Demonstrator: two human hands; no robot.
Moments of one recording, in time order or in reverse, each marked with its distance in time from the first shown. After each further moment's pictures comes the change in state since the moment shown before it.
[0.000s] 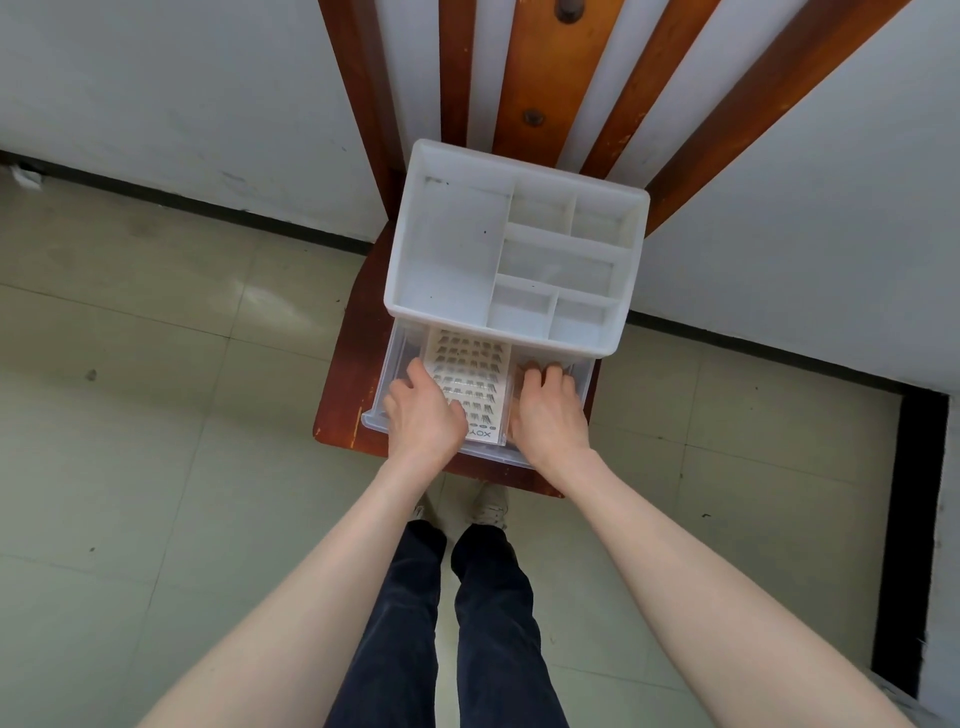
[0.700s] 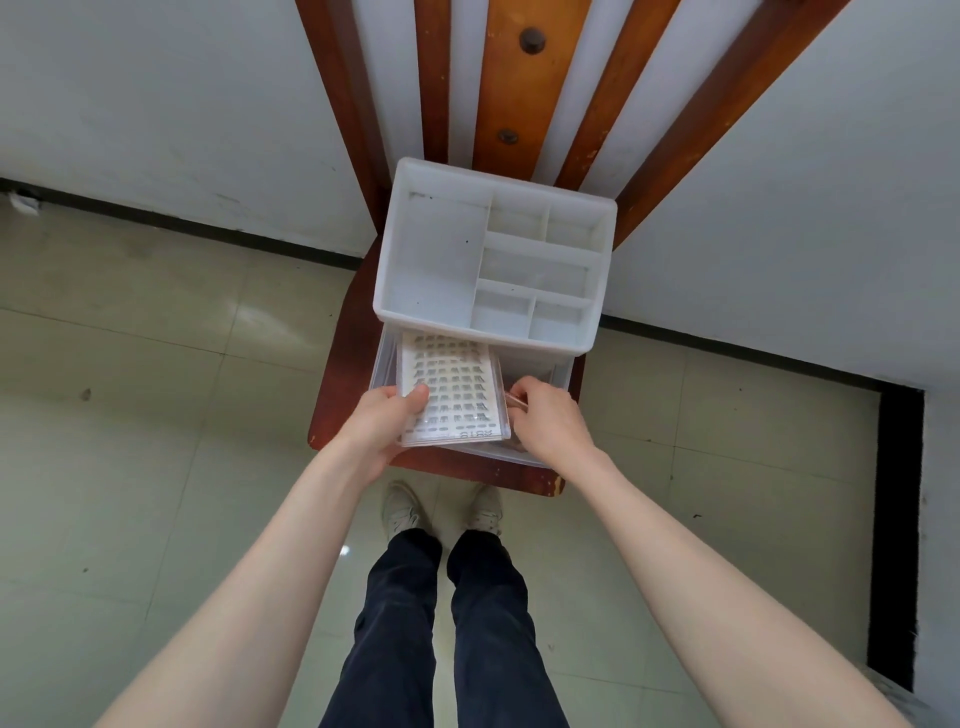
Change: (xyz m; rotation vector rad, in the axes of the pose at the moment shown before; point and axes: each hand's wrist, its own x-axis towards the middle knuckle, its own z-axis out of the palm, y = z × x) left_hand -0.004 -0.015 -0.033 -0.794 -0.278 -0.242; right_hand -0.016 0.012 -0.025 0.351 -0.058 0.027
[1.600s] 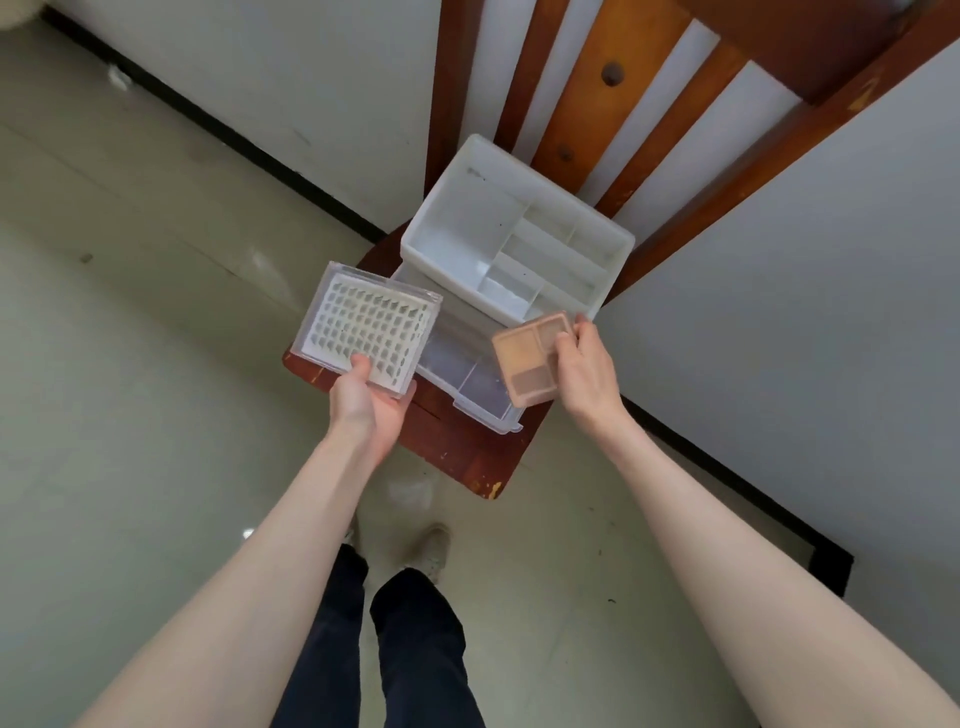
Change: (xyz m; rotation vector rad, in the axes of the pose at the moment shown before) left_hand -0.023 -0.070 0.045 -1.241 0.161 0.222; right_hand -0.021 0.023 -0.066 0.263 0.131 -0.163
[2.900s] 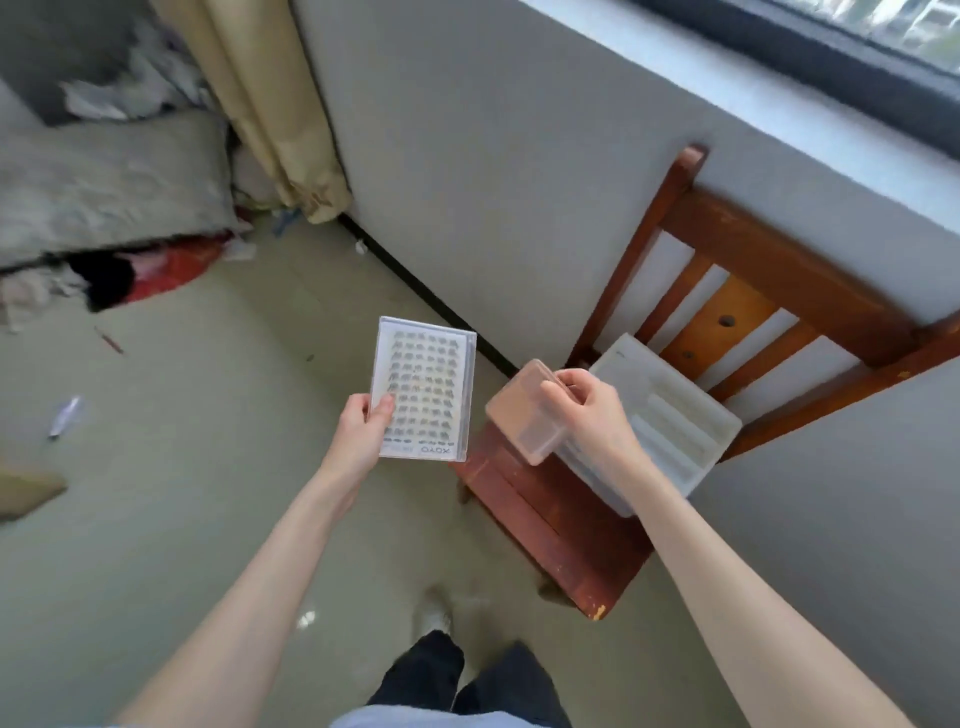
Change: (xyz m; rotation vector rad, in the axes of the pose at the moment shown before) left_hand -0.142 0.218 -0.060 0.832 0.055 0.542; right_hand -0.106 -0.225 0.020 0.140 -0.230 -0.367
